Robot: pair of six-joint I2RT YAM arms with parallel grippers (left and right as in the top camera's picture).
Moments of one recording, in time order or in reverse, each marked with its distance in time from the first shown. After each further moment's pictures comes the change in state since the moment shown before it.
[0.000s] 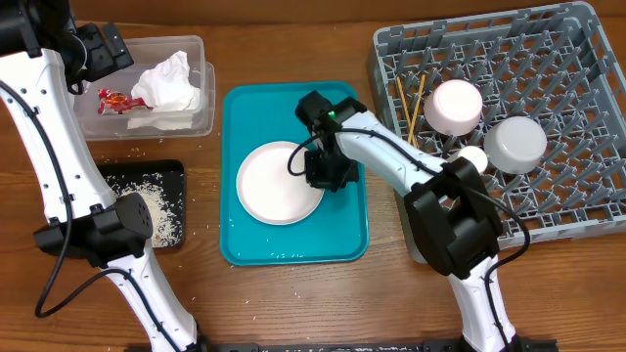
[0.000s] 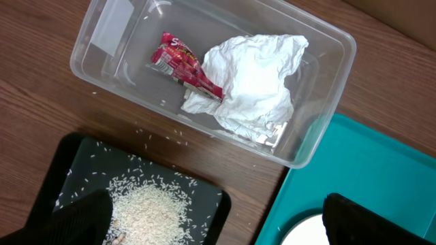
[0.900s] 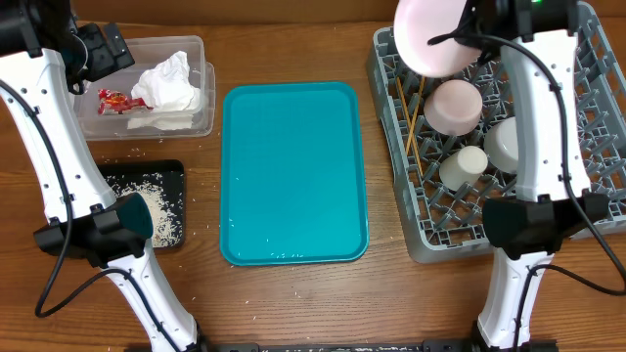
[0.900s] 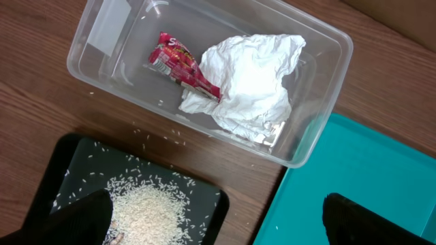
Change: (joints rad) left arm -0.002 0.000 0.000 0.000 0.007 0.000; right arm -0.465 -0.063 0.770 -0.358 0.606 -0.126
